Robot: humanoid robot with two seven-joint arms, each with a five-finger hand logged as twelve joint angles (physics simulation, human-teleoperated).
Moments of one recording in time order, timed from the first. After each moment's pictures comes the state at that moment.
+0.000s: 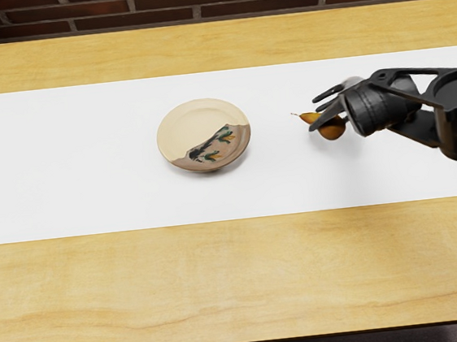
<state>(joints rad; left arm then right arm) -0.02 0.00 -0.17 -0.14 -0.06 -0.15 0.12 1.30 -0.35 -0.01 1.06 -0.16 -0.61 -0.61</state>
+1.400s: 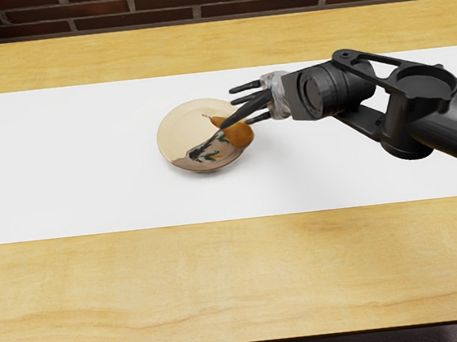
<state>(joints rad) -0.02 0.00 -0.17 -0.14 -0.06 -0.15 0.12 1.23 -0.17 0.33 0.99 -0.17 -0.43 -0.61</state>
